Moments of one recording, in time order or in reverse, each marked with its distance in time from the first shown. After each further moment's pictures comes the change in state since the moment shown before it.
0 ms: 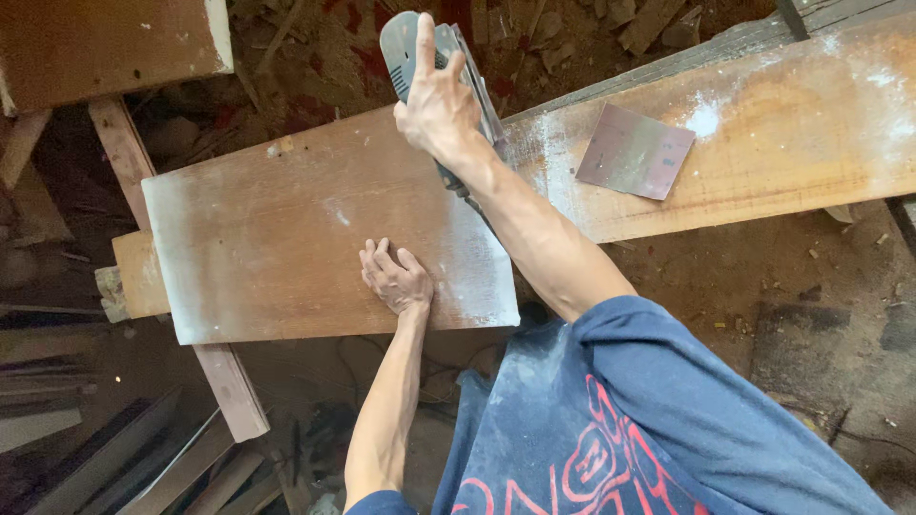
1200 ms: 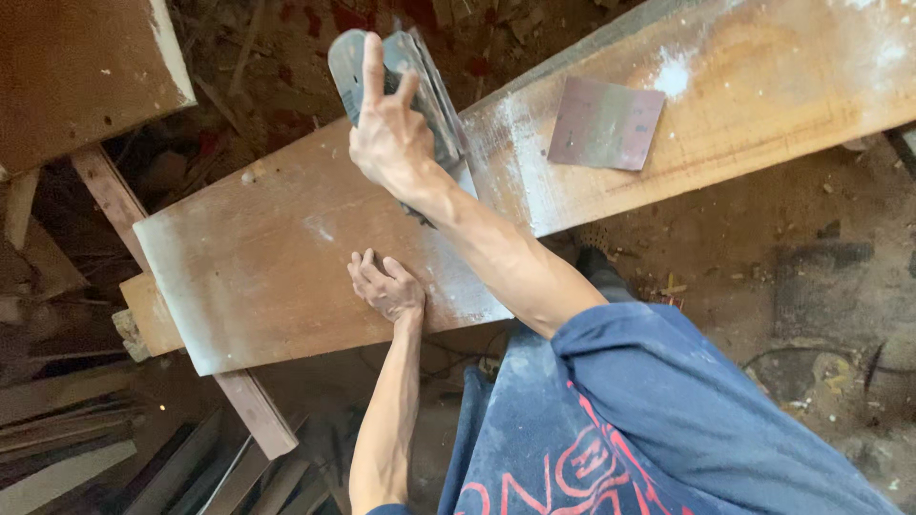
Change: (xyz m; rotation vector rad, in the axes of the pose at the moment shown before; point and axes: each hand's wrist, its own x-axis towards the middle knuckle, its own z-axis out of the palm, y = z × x) left_hand 0.005 0.006 -0.008 -0.045 -0.025 0.025; right_hand -0.015 0.001 0.017 0.251 0.088 0.033
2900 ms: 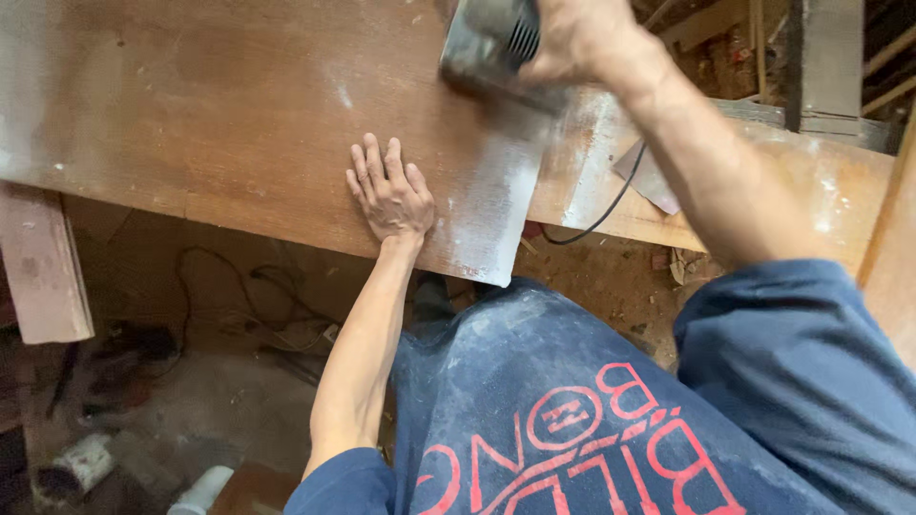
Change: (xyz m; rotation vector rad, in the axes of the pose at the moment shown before) left_hand -0.008 0.001 0.008 -0.019 -0.031 -0.058; right_hand 0.019 -0.027 -0.049 -1.165 -0.457 -0.778
